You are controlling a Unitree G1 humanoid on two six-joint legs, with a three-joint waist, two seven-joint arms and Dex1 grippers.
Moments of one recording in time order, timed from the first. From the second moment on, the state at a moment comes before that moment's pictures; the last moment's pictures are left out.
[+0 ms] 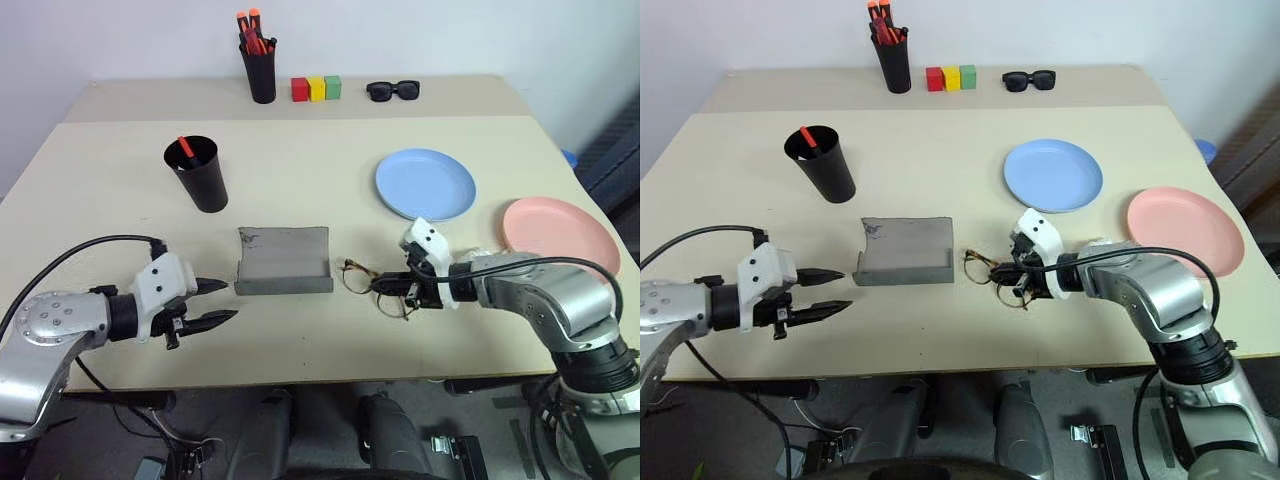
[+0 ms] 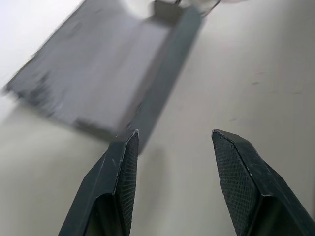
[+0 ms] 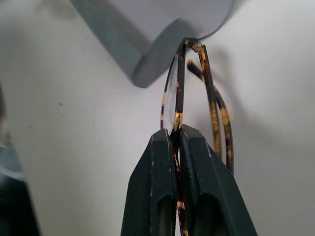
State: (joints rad) left arm 0.13 0.89 0.27 -0.49 -0.38 0.49 -1.02; right arm -0.50 -0.76 0.14 -0.36 0.56 1.09 0.84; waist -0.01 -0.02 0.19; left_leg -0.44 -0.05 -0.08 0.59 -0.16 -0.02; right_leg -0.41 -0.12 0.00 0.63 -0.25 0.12
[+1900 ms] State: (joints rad) left arm 0.02 0.80 0.06 -0.63 -0.49 0.62 -0.84; right arm -0.56 -0.88 0.26 -0.01 0.12 0.56 1.09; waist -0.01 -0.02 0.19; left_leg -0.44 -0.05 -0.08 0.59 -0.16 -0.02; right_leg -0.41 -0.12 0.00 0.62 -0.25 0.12
